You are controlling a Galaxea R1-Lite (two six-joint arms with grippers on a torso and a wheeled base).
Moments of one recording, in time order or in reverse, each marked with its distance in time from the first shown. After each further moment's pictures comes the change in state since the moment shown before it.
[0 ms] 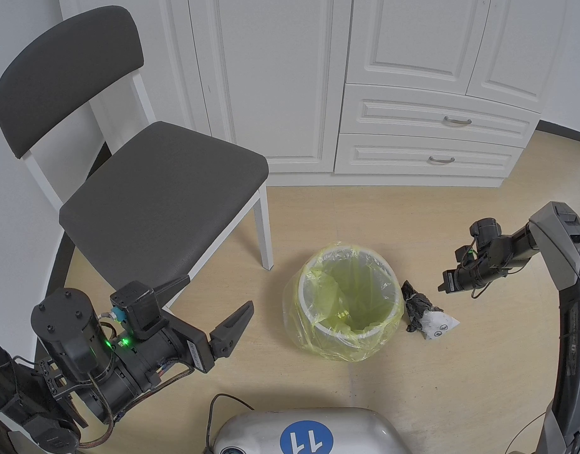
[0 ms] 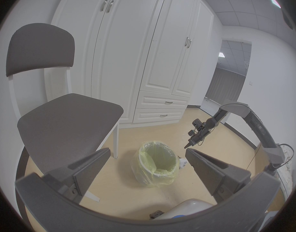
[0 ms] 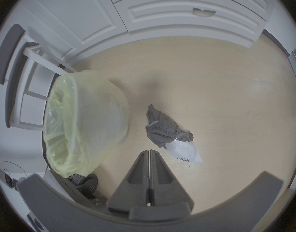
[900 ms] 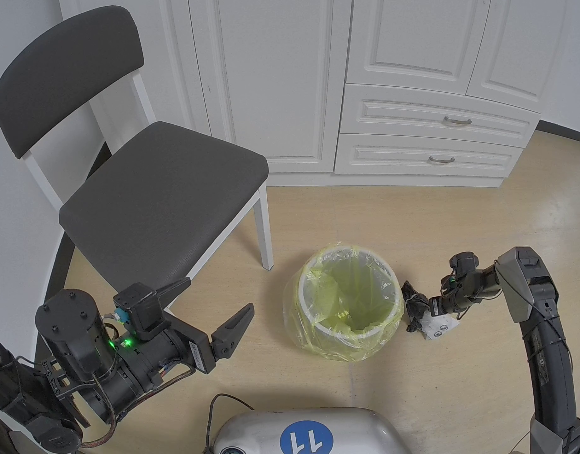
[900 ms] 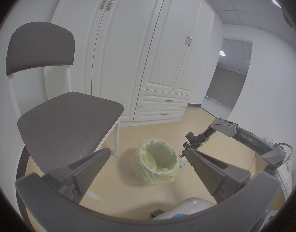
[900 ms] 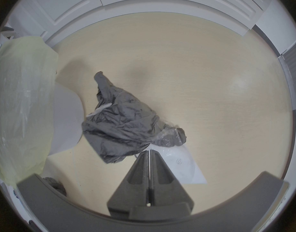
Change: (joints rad) left arm 0.004 0.014 0.000 0.001 0.000 -0.002; right arm -0.007 0.416 -0.387 0.000 -0.184 0.002
